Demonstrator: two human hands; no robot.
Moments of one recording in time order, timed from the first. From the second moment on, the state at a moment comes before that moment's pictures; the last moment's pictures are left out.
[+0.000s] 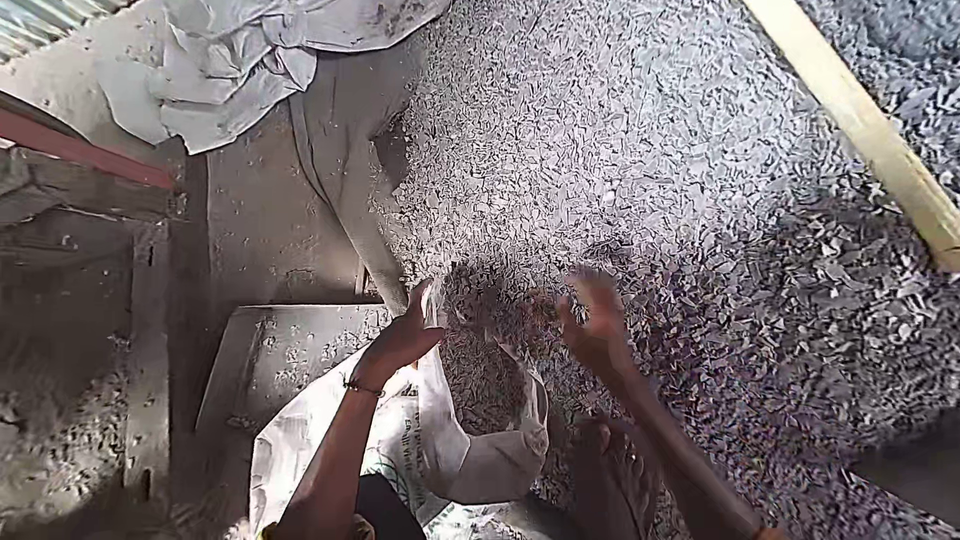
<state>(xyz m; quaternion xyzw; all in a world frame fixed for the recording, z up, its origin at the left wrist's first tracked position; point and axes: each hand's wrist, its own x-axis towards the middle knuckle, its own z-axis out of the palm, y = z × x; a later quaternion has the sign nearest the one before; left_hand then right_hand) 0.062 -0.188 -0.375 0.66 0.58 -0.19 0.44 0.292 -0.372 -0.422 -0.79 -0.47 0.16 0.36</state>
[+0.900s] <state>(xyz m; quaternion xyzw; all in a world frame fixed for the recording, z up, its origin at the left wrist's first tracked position) 0.070 -0.174 -0.375 0.66 0.58 -0.24 0.42 0.156 -0.385 -0.459 -0.53 -0.51 0.60 0.33</state>
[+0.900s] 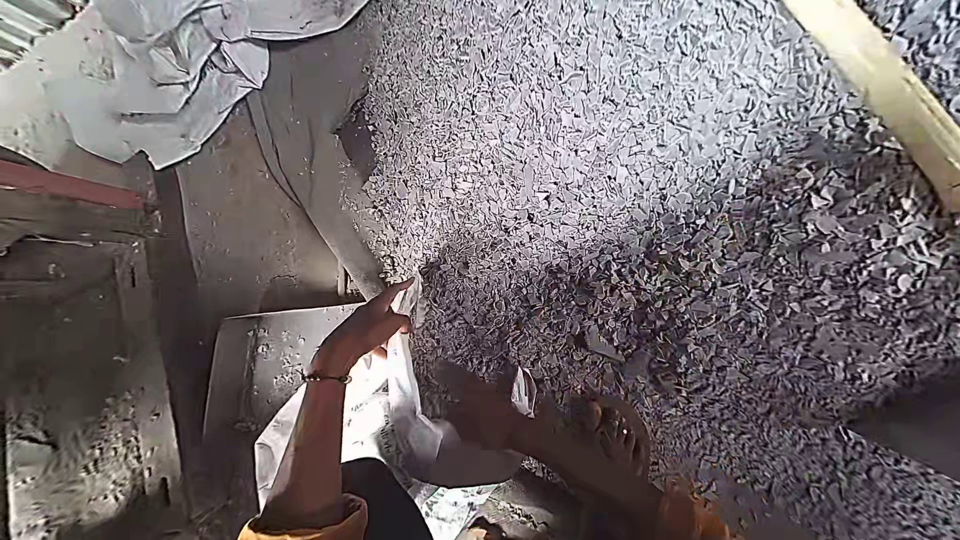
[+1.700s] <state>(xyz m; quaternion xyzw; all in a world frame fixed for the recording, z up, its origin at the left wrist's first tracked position) 0.155 -0.153 -0.426 0.85 0.34 -0.06 0.41 0.268 -0.312 -0.455 -0.82 -0.37 0.24 0.36</state>
